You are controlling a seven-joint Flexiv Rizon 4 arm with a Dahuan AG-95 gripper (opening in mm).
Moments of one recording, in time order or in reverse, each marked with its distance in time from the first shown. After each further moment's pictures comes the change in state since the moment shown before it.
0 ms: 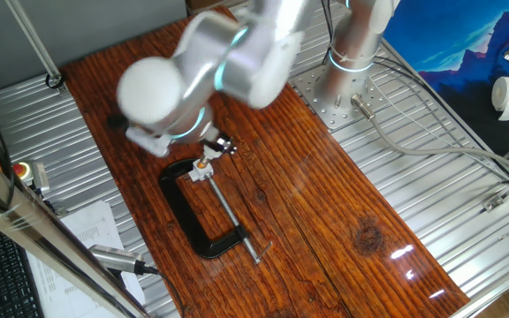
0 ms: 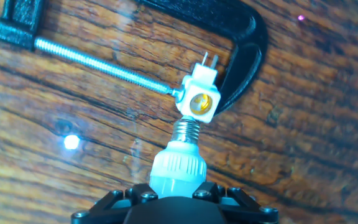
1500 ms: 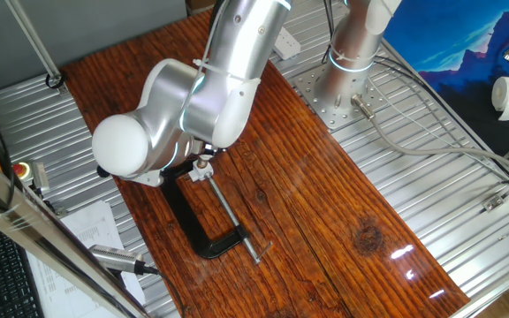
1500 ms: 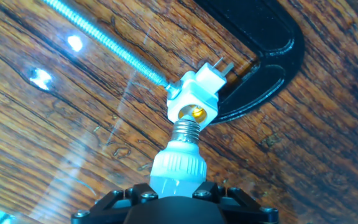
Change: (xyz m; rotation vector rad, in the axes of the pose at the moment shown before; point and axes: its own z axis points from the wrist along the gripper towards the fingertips) arm -0.008 -0.030 0.033 0.019 0.183 -0.245
